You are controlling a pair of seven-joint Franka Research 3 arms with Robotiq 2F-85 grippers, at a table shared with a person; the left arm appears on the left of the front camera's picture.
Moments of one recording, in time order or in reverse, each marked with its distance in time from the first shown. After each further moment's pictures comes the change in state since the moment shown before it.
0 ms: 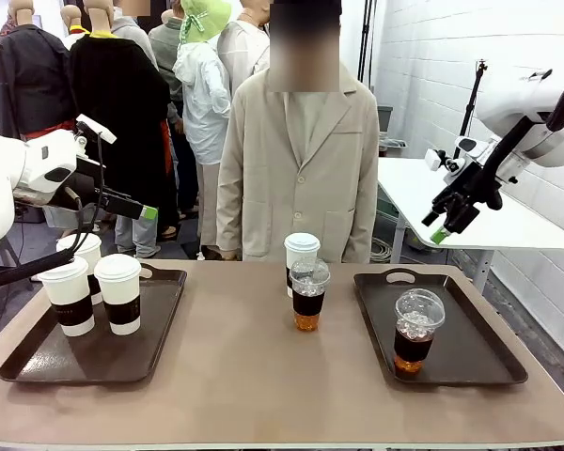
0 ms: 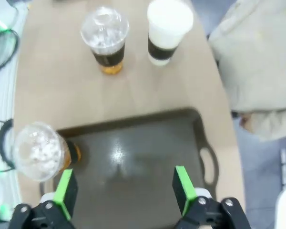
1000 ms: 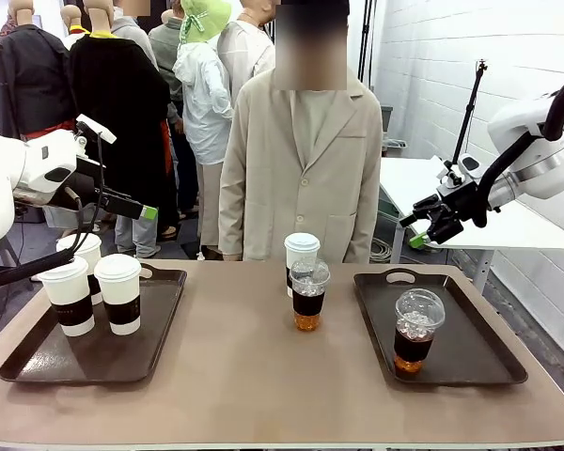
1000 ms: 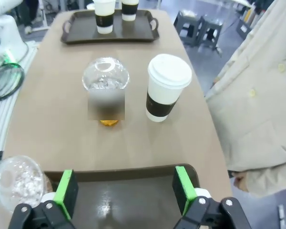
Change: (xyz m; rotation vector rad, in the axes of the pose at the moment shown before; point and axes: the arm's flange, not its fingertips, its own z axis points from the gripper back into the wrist) left arm 0.000 0.000 0.000 0.000 0.000 0.000; right arm -0.027 -0.018 -0.039 0.024 -0.315 0.104
